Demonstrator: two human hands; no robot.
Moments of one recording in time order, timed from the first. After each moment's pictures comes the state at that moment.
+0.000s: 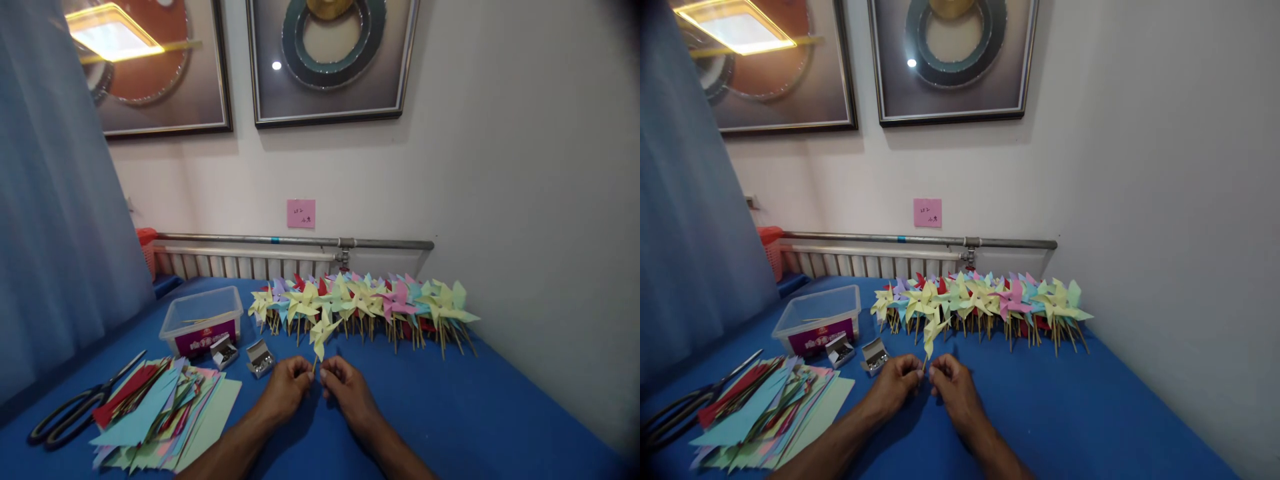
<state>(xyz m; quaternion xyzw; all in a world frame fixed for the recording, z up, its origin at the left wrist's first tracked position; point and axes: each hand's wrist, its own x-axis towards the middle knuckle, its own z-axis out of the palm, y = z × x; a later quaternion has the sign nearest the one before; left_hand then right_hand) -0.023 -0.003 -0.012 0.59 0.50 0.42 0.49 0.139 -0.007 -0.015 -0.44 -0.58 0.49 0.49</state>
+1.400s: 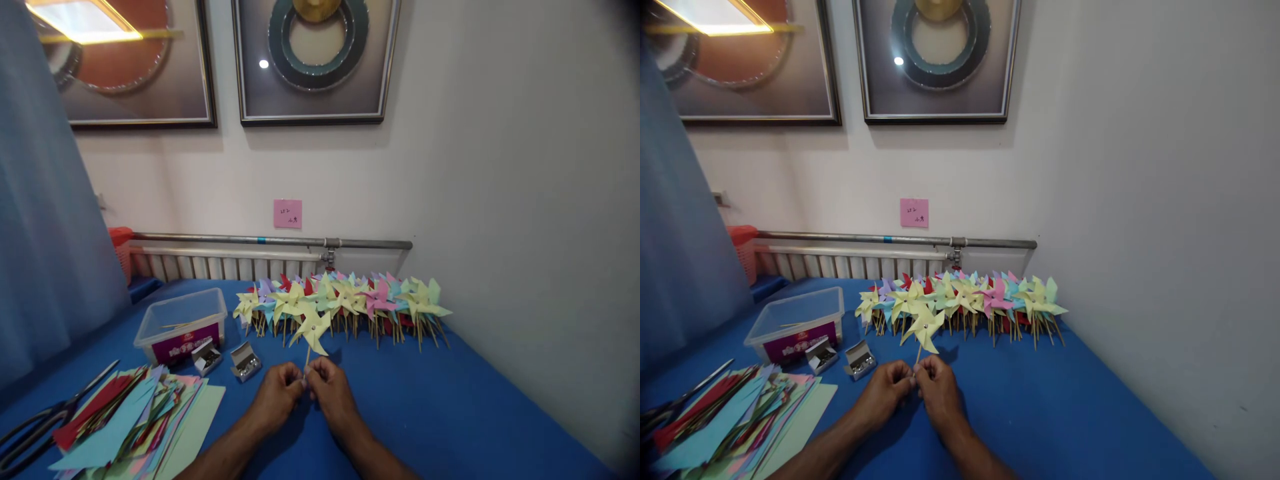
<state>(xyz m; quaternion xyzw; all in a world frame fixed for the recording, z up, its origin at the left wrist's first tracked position) -0.013 -0.005 -0.026 0.59 0.48 0.42 0.49 0.127 -0.005 -0.026 -0.50 -0.56 0.42 0.50</state>
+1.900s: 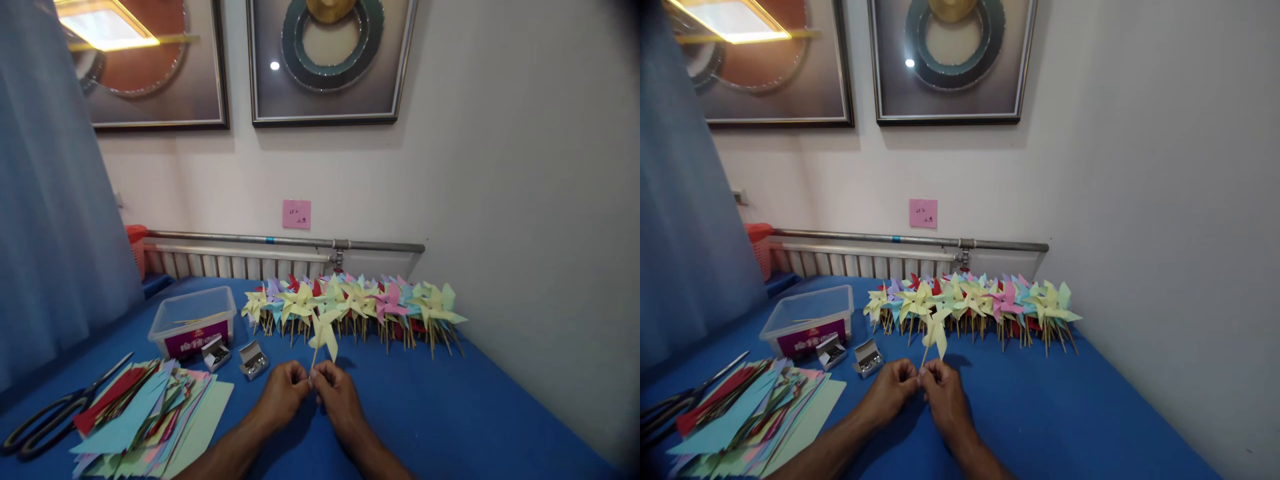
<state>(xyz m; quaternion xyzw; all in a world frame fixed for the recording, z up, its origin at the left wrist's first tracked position) -0.015 -0.003 -0.023 0.60 0.50 0.42 0.45 0.127 -0.005 -0.030 -0.49 -0.58 0.43 0.48</state>
